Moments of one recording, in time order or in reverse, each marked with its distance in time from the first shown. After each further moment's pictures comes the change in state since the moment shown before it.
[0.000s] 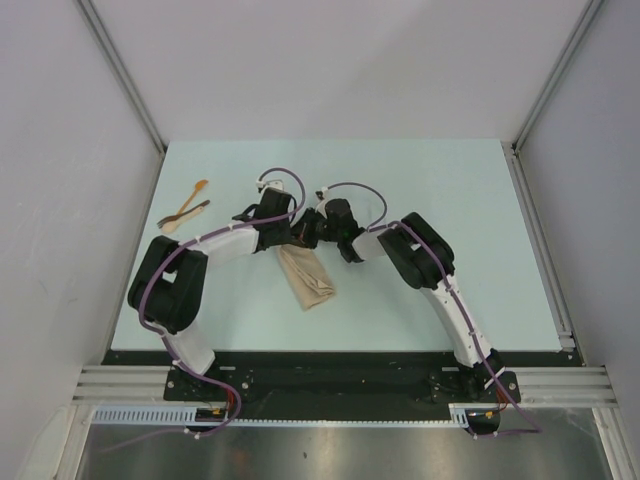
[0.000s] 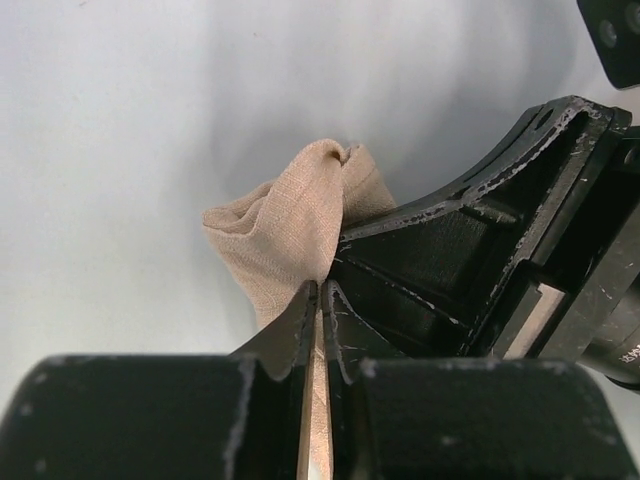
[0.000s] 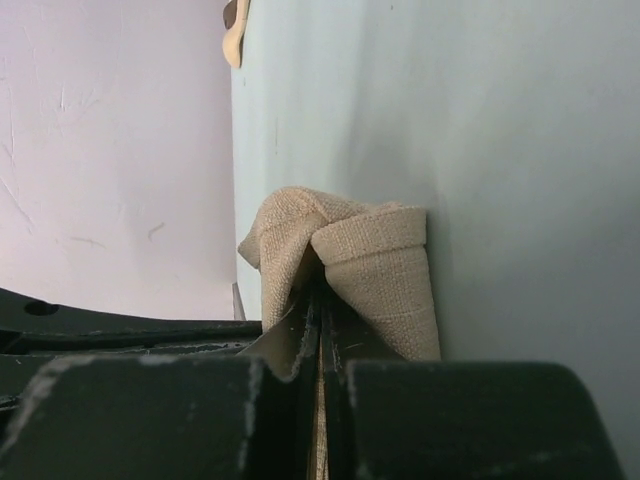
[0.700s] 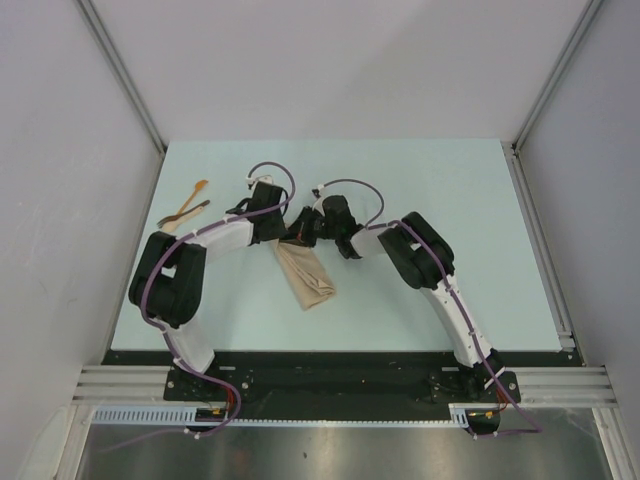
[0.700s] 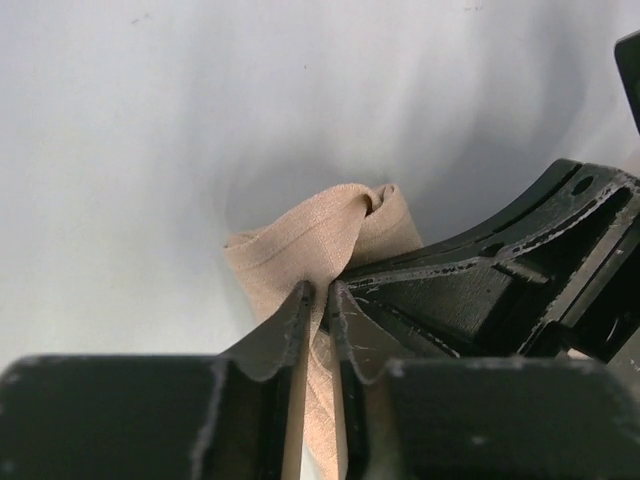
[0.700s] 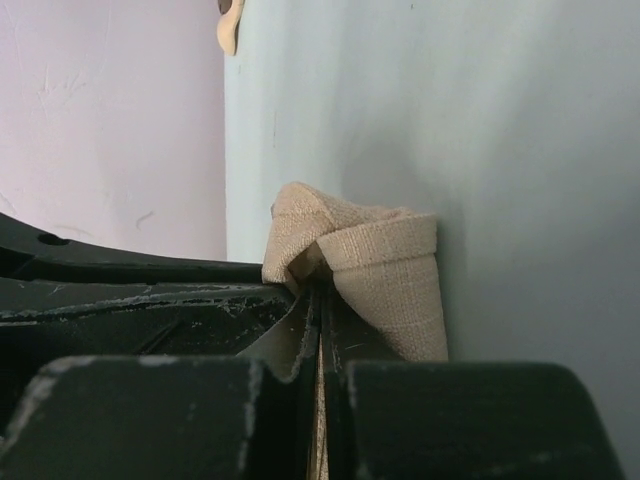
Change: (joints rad) left arm 0.072 0.020 0.030 -0.019 0.027 -0.046; right arm 0.000 0.004 0.045 -0.072 -0.031 -0.056
